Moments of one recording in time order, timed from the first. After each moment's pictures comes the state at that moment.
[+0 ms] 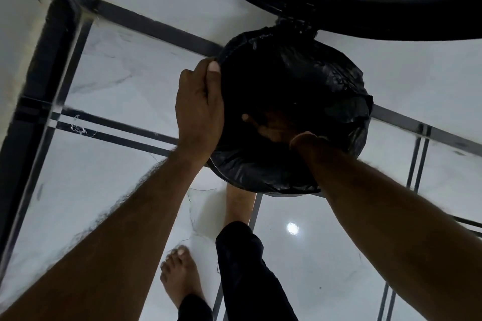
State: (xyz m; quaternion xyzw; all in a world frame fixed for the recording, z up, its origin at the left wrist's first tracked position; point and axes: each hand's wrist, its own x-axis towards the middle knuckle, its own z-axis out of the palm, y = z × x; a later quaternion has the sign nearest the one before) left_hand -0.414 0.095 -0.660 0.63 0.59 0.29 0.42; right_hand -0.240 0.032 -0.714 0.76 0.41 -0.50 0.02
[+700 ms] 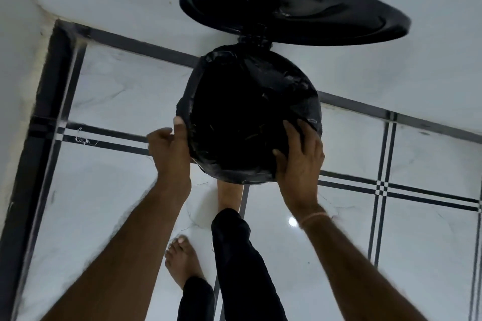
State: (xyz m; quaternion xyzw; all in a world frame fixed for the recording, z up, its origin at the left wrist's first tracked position) left_hand -0.451 0.035 -0.619 0.31 0.71 0.25 0.58; right_hand -0.276 -0.109 -0.606 0.89 0.41 -0.10 -0.16
